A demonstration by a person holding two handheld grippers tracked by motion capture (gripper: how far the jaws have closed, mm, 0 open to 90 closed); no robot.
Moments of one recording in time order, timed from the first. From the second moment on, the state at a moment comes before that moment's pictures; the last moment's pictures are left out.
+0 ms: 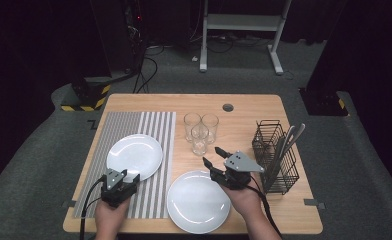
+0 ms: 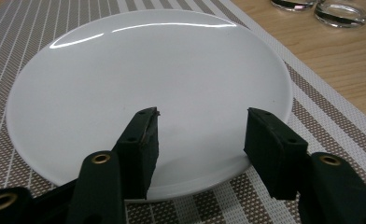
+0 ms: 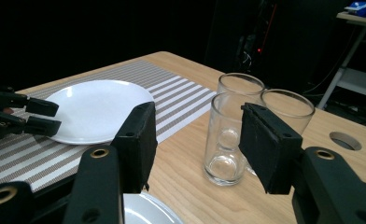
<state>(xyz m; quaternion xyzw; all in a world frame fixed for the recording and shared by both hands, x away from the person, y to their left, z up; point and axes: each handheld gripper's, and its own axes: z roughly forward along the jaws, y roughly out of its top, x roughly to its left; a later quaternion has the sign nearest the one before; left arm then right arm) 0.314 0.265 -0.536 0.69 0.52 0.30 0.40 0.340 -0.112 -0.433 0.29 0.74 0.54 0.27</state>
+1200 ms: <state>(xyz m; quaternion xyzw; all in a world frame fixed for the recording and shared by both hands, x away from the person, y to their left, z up) 0.314 0.265 -0.536 0.70 0.51 0.29 0.40 0.337 -0.145 -0.404 0.32 0.70 0.55 0.33</state>
